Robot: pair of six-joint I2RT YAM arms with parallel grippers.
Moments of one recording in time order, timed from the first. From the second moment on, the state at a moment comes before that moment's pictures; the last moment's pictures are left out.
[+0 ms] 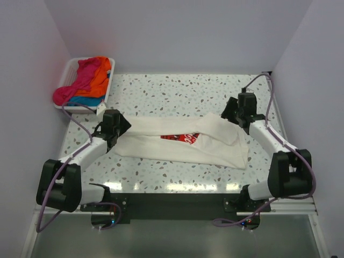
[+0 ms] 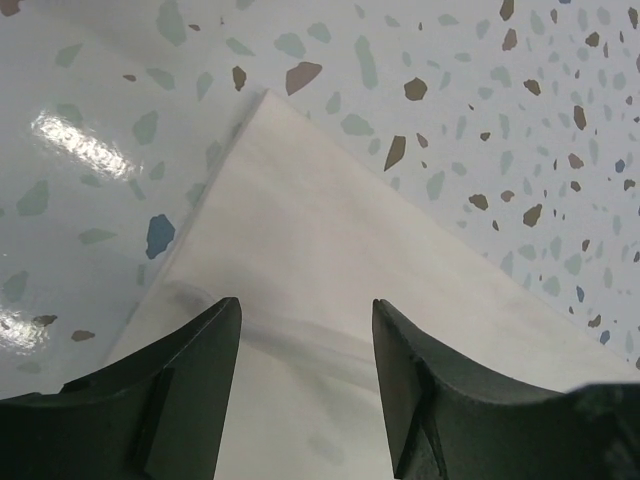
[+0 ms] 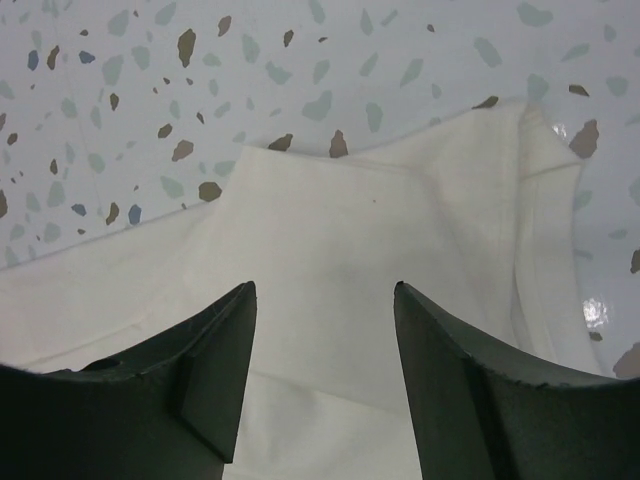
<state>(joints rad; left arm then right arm) -0.19 1.29 0.62 -0.02 -0.28 -0.81 0.10 1.38 0.88 -0.22 0.05 0.49</state>
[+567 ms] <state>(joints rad) -0.30 1.35 0.63 -0.02 -0.28 -0.80 0.12 1.61 0.96 -0.24 0.22 0.45</state>
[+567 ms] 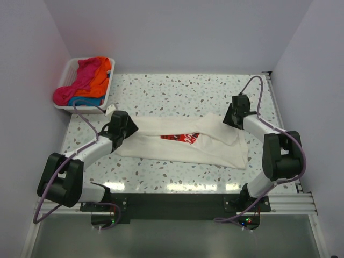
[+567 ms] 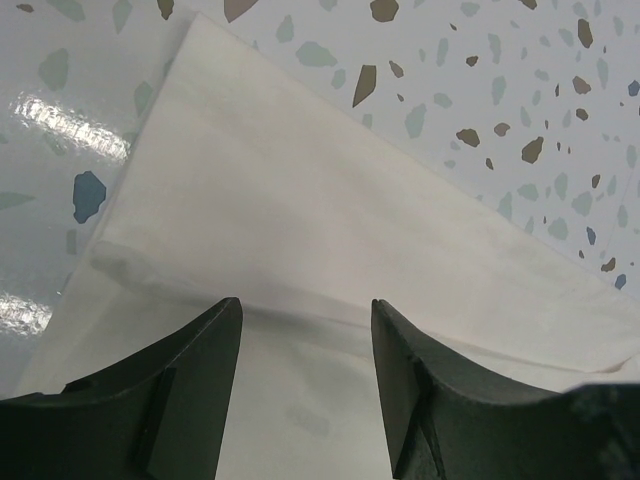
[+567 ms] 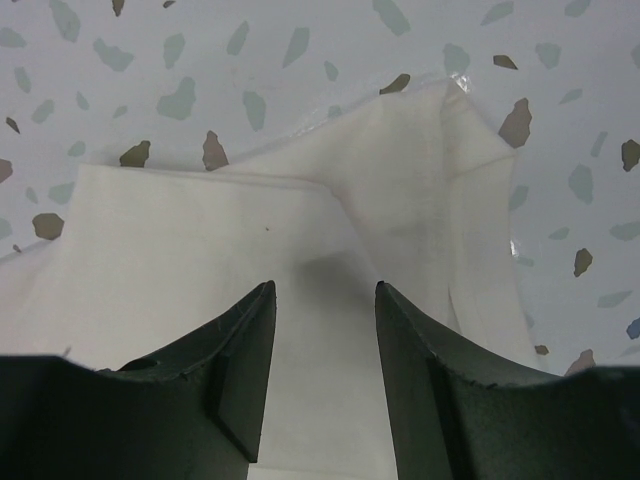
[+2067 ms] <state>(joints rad) -0.30 1.36 0.61 0.04 -0.25 -0.81 0.13 0.95 0.39 -0.17 -0.05 0.56</state>
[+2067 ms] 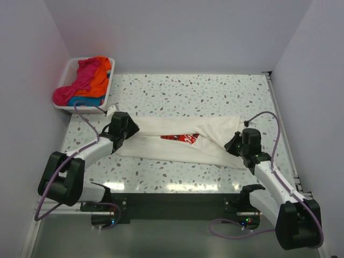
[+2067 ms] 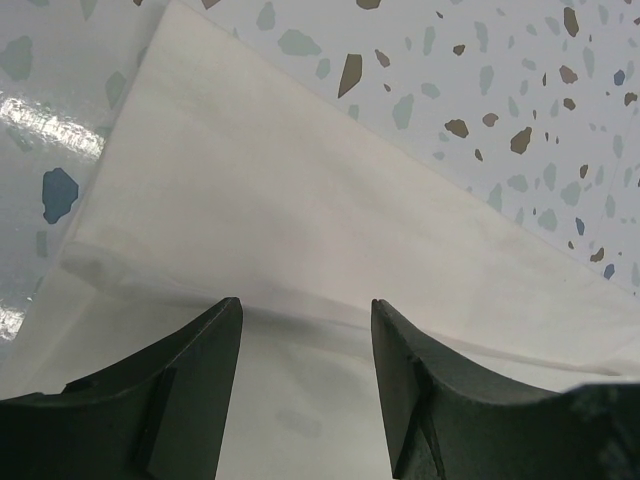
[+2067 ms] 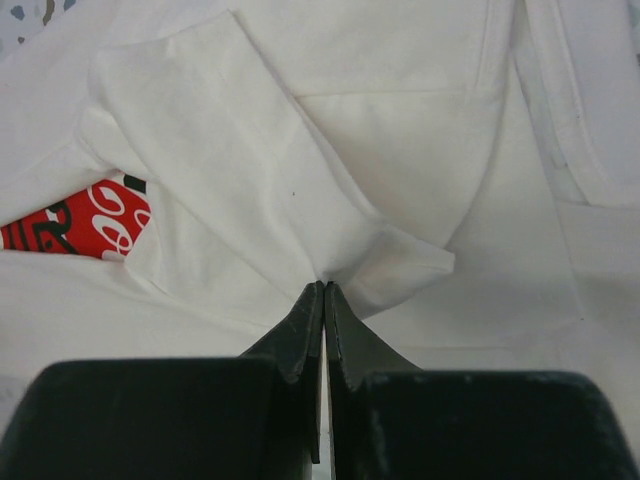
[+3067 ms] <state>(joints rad) -0.30 1.36 0.59 0.06 -0.25 -0.81 0.13 0.51 0.34 -0.46 -0.07 0.69</state>
